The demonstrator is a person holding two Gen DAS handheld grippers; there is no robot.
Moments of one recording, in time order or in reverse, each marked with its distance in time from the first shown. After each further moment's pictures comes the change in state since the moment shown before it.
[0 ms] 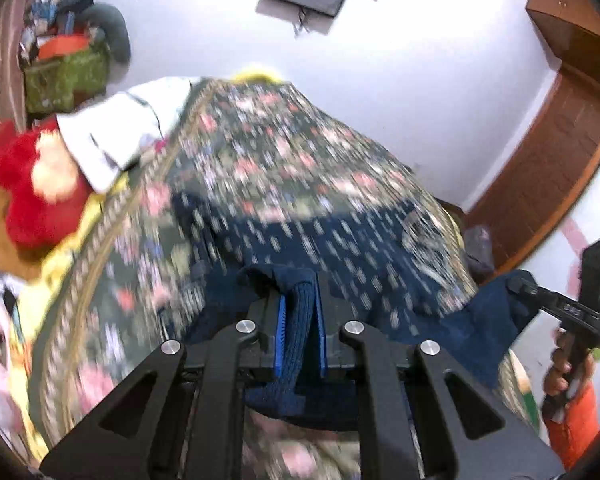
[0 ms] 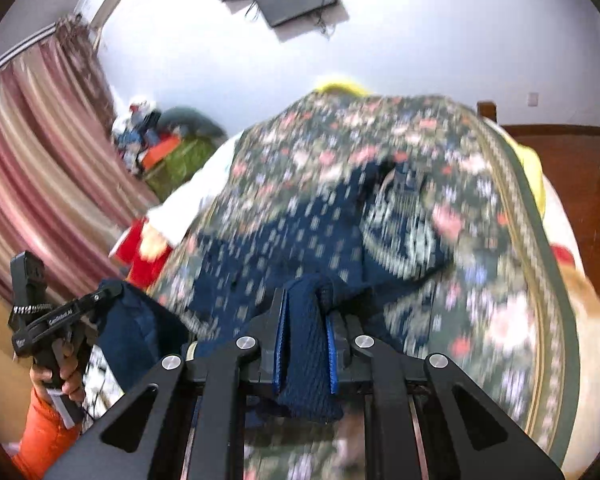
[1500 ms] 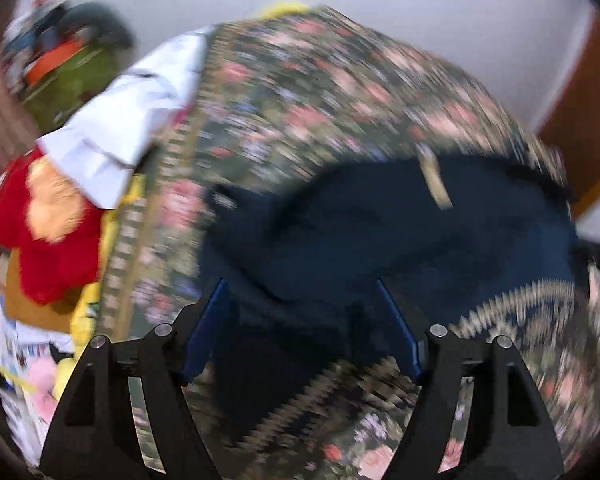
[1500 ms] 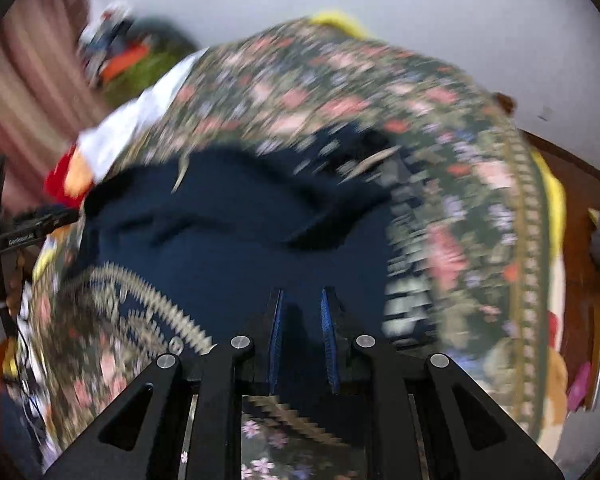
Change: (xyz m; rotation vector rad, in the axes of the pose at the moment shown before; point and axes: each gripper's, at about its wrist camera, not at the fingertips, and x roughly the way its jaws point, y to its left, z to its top) left arm 0.141 0.024 0.017 0.213 0.300 0.226; right arm 0.143 -0.011 0.013 -0.281 0.333 -0.152
